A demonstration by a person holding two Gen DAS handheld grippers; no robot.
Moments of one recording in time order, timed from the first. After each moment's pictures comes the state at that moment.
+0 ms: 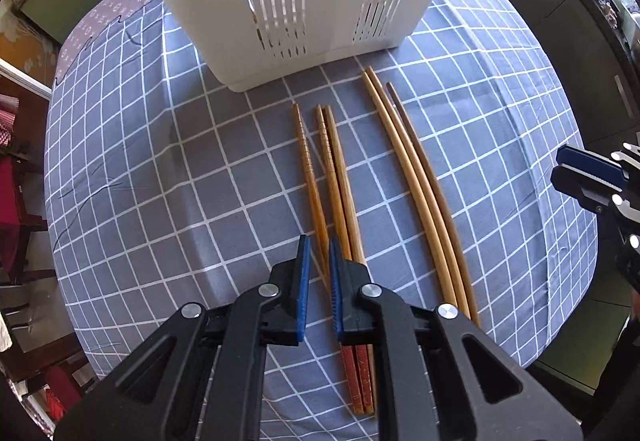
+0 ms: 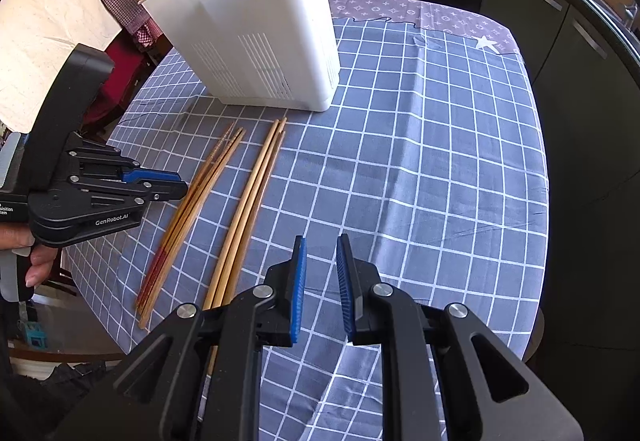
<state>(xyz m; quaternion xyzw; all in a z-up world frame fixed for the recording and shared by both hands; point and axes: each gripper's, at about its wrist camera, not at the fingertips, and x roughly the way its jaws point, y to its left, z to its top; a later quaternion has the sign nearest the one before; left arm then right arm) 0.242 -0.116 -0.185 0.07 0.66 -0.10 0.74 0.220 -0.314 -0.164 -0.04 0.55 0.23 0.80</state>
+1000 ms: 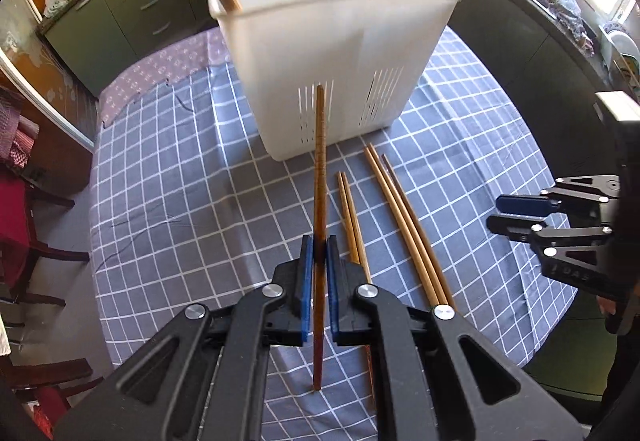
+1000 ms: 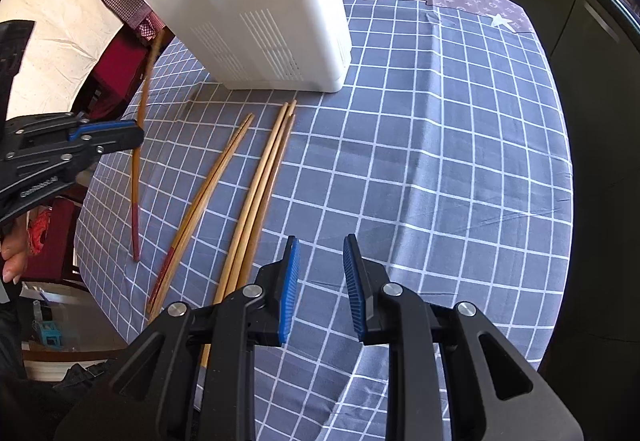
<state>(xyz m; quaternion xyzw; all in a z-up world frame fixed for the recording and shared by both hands) 0.216 -0.088 -0.111 0.07 0.55 -0.11 0.82 0.228 -0.307 -0.177 -0.02 0.58 0.24 0.78</state>
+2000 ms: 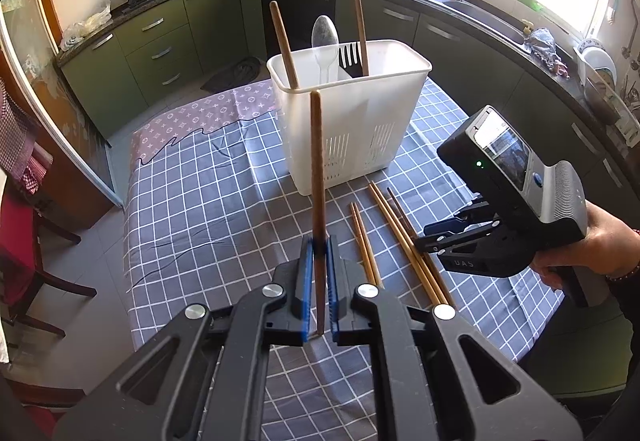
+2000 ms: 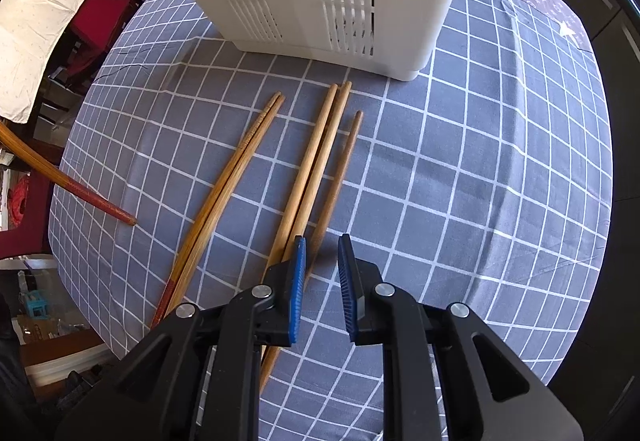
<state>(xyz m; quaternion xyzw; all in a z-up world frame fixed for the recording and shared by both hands) 0.177 -0.059 -0.064 0.06 0.47 -0.12 0.87 0.255 -0.216 -0.215 -0.10 0.65 0.22 0.72</state>
